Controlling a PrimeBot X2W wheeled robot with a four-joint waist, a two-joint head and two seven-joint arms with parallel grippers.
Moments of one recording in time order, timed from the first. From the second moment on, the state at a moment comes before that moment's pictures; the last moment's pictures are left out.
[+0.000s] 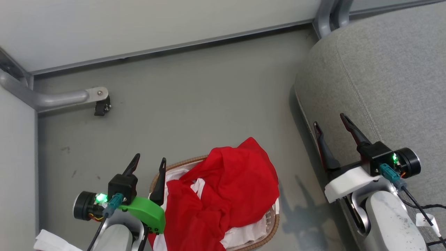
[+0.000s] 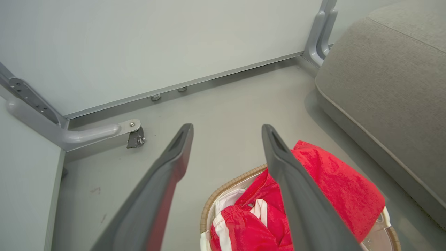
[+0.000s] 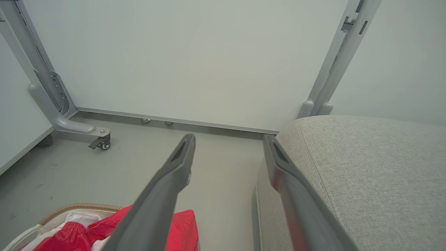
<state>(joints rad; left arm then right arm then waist) -0.23 0.09 -0.22 0.52 -0.12 -0.13 -0.26 -0.26 -0.08 0.08 0.26 0.01 0.13 -0.26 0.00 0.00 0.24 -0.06</state>
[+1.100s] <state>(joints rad) -0.65 0.22 -0.82 1.13 -0.35 -0.13 -0.20 -0.45 -0.05 0.20 0.13 0.09 0.13 -0.26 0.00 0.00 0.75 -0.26</state>
